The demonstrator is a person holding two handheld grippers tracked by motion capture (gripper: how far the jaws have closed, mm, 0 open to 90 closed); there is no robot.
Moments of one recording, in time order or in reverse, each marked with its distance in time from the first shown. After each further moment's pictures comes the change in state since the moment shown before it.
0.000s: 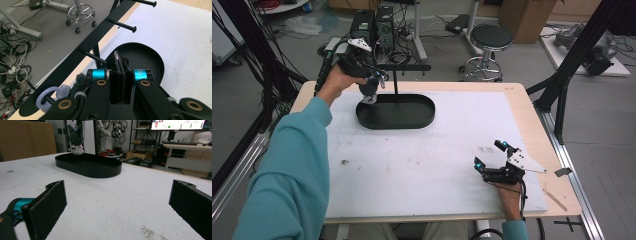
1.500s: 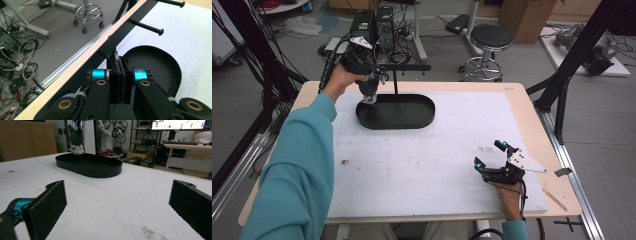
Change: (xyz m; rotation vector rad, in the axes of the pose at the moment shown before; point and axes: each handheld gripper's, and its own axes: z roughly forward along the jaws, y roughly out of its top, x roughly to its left) left arm 0.017 0.003 0.016 -0.005 0.050 -0.024; right arm 0.000 0.000 0.000 0.005 0.002 0.005
